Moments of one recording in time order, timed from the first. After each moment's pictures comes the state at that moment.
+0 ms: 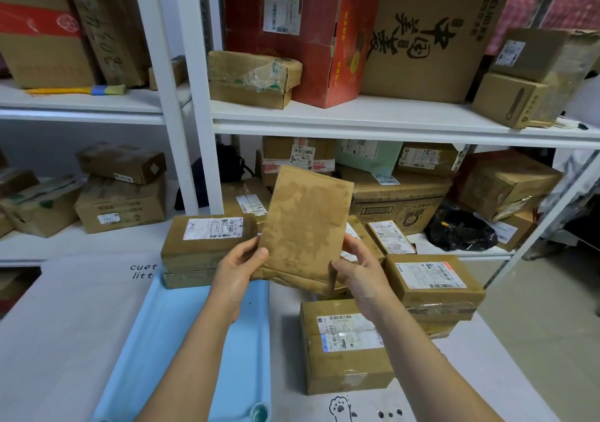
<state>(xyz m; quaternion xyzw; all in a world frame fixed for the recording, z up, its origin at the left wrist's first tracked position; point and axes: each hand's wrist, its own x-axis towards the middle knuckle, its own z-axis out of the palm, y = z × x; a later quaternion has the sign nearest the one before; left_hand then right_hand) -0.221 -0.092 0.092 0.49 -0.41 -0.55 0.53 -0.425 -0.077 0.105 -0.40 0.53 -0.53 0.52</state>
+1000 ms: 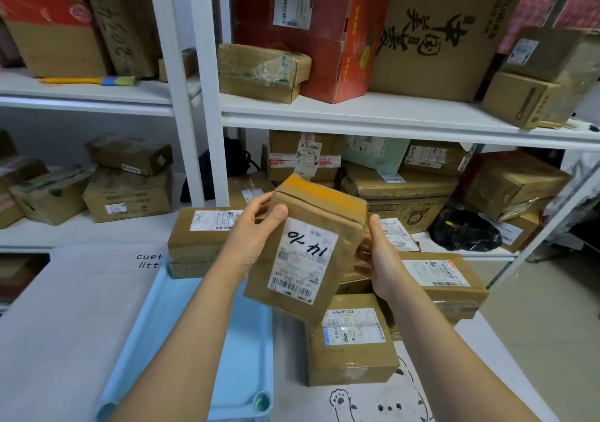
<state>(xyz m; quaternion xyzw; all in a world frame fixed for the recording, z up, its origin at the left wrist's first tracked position) -0.225 -0.096 0.148 0.46 -0.53 -0.51 0.50 -0.433 -0.087 0.129 -0.35 0.63 -0.46 0.52</state>
